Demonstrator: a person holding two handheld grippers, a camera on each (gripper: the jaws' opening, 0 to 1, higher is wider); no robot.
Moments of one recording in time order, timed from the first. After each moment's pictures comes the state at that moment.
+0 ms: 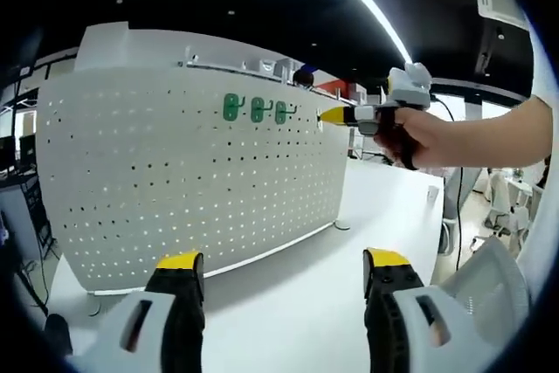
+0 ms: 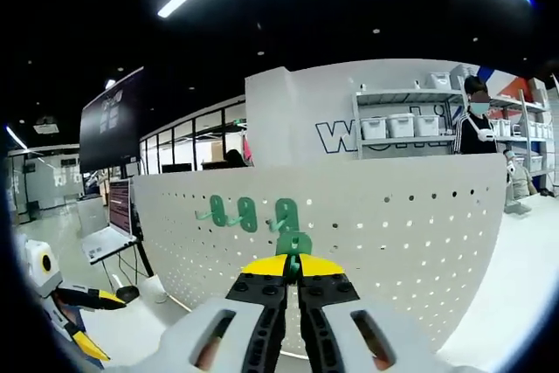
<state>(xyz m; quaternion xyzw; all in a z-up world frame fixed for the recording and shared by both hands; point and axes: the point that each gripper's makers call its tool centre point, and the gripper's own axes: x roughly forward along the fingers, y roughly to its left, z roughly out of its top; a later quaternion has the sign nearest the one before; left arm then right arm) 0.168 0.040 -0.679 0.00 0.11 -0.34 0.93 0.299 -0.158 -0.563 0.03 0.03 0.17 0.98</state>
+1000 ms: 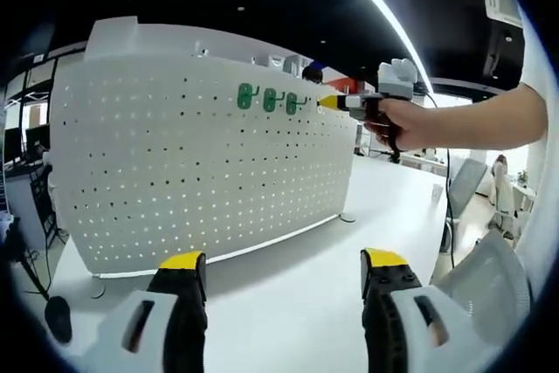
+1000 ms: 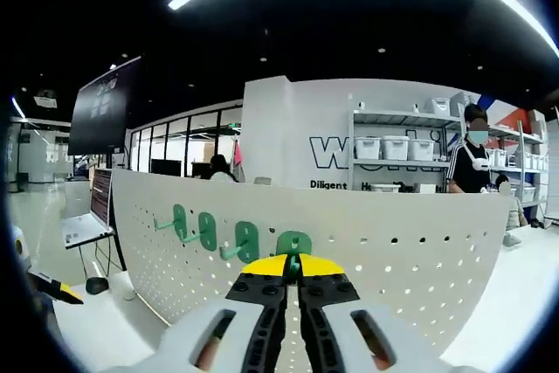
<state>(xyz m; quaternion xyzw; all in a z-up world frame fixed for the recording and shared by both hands) 0.157 0.057 -0.694 -0.01 0.13 -0.33 0.94 0.338 -0.177 -0.548 -0.02 -0.01 0.15 0.99</state>
